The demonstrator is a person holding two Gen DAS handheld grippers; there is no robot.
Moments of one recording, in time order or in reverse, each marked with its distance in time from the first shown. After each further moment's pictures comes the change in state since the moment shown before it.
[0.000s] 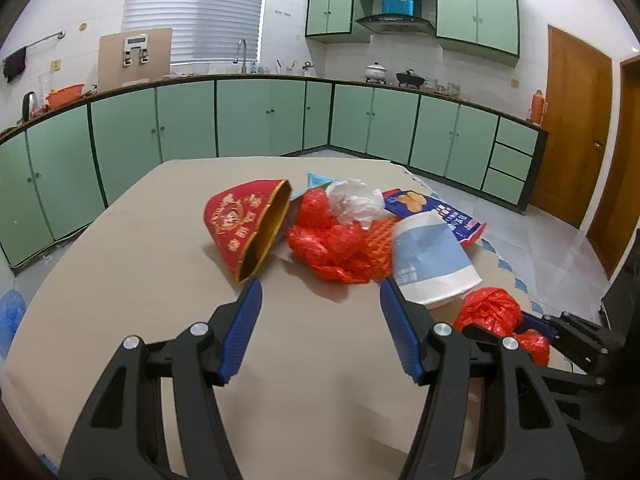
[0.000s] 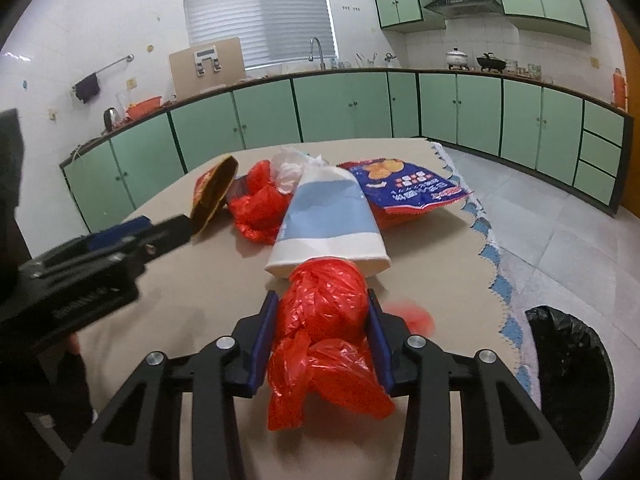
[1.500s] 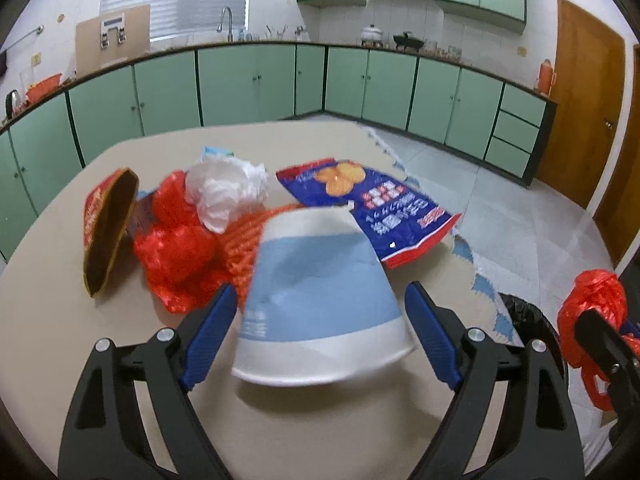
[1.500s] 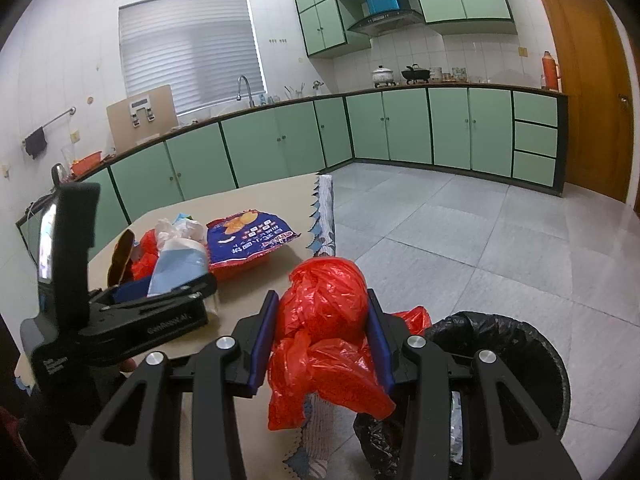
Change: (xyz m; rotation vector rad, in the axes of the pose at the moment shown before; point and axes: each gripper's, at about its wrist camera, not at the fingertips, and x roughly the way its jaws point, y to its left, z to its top) left arm 0.095 -0.102 0.017 0.003 0.147 0.024; right arm -0.045 -0.111 0.012 0.152 -0.113 -0.177
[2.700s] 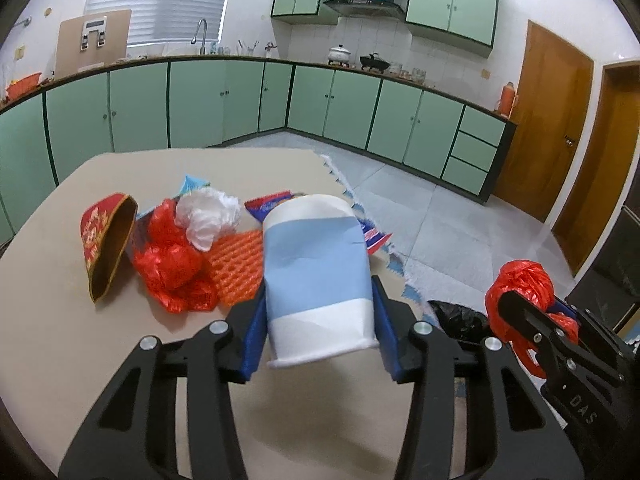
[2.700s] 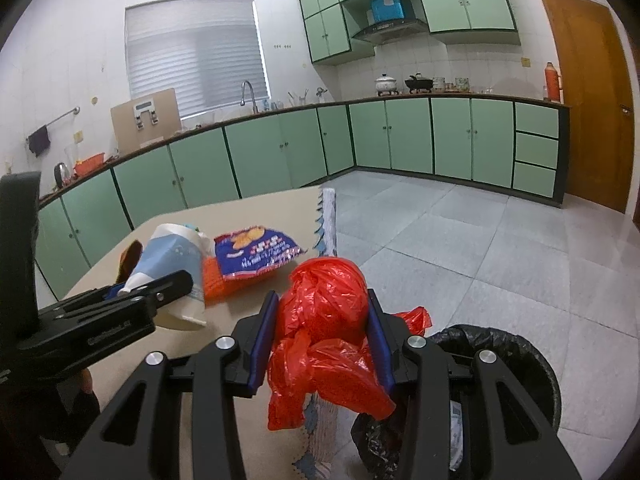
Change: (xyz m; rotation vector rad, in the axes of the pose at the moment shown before) left arm -0.056 -0.006 0.007 -0.007 -0.083 -0.168; right arm -0.017 0.005 0.015 -0.016 -0.031 -0.002
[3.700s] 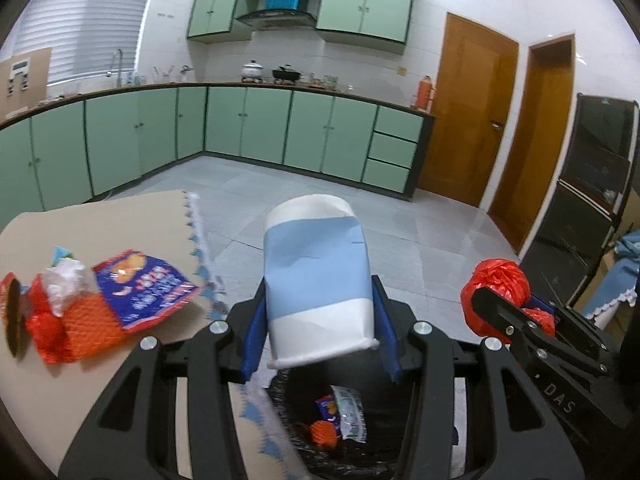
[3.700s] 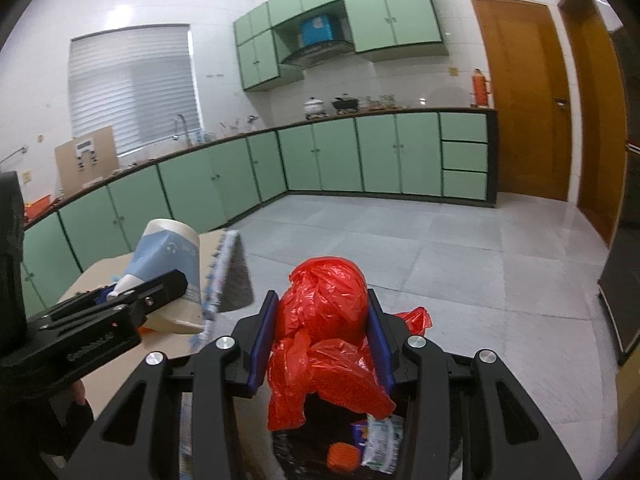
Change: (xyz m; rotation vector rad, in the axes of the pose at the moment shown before) left arm 0.003 -0.142 0.017 0.152 -0.035 -0.255; right arm -0.064 -0.103 0.022 0.105 -0.071 -0.226
